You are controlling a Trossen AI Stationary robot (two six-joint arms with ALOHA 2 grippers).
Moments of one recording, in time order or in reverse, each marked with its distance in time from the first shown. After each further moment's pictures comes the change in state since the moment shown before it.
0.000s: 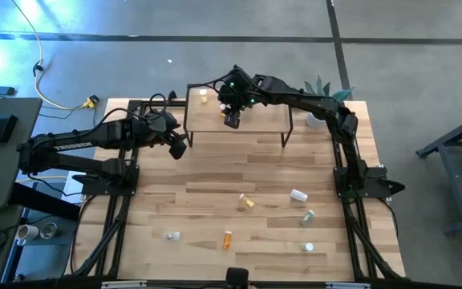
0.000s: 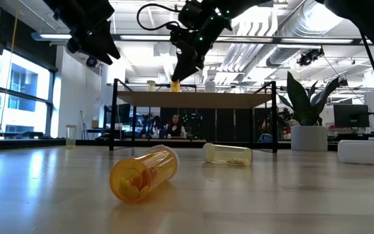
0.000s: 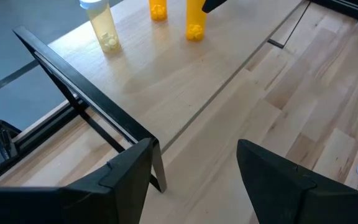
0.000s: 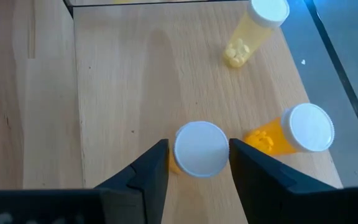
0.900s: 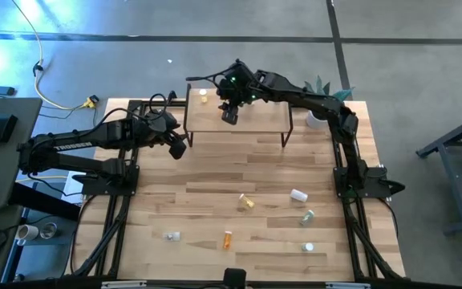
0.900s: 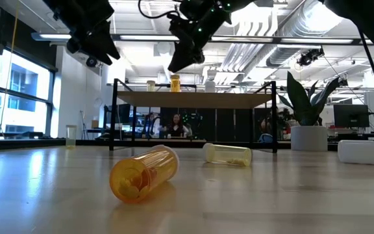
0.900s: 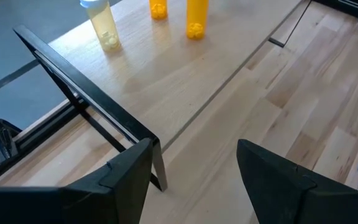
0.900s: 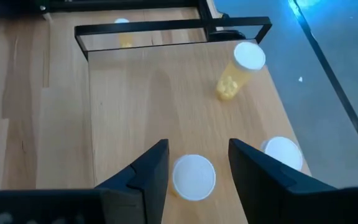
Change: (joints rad) left arm 0.000 0.000 0.000 -0.006 0.000 0.000; right arm 0.001 -0.004 0.073 0.001 -0.026 0.019
